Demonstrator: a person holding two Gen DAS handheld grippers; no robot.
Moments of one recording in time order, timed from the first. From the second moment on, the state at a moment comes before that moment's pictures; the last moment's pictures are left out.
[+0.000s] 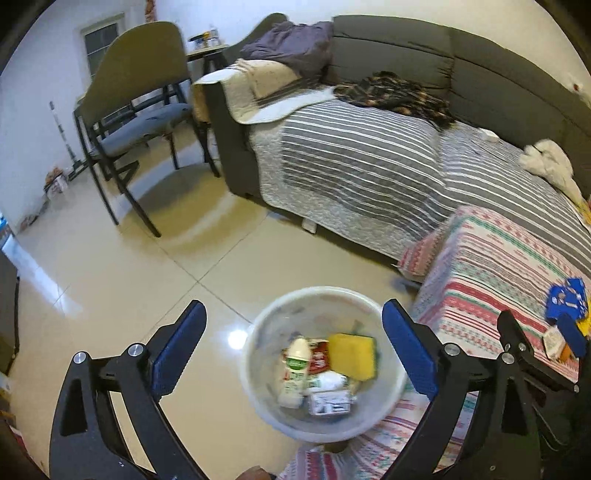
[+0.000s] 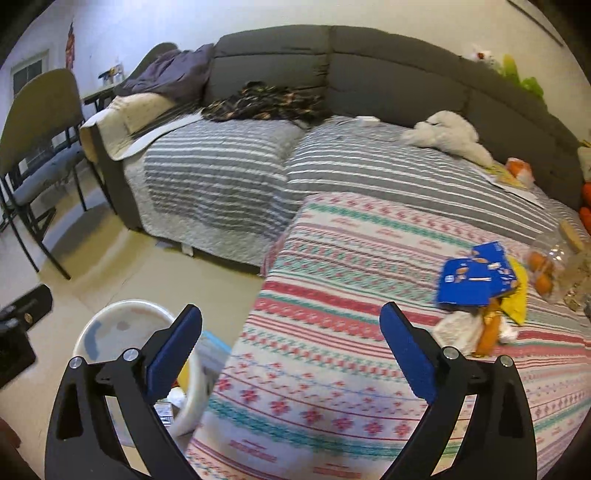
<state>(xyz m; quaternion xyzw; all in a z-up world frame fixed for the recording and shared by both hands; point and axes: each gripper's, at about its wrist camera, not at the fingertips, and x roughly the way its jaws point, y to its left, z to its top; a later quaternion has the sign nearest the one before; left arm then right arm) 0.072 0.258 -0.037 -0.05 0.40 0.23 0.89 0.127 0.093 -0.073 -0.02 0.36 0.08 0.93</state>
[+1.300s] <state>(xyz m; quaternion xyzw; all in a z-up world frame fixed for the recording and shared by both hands) 0.143 0.042 -0.074 0.02 0.42 0.10 0.90 0.140 -0.142 -0.087 0.04 0.37 -0.09 0.92</state>
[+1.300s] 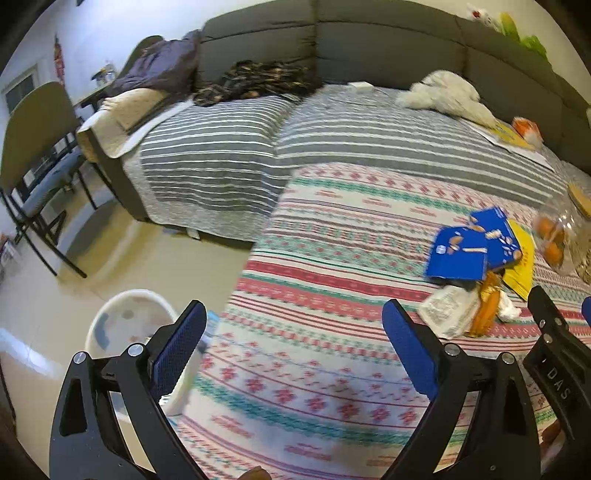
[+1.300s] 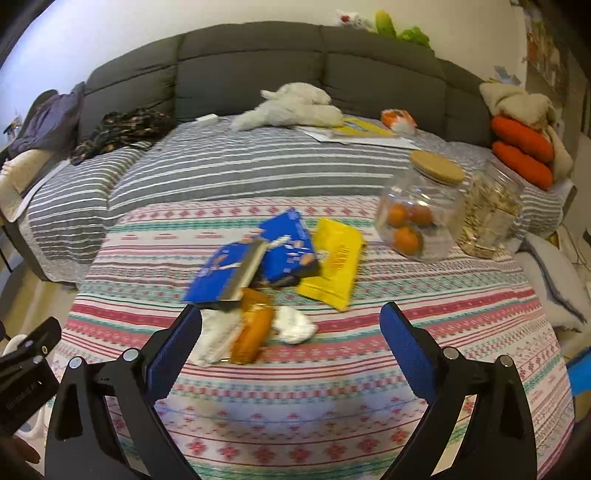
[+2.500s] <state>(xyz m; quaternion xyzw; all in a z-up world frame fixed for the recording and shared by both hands) 0.310 -0.064 -0.155 -0.04 0.60 -0.15 0.78 0.176 -0.264 -0.105 0.17 0.43 -0.13 0.88</state>
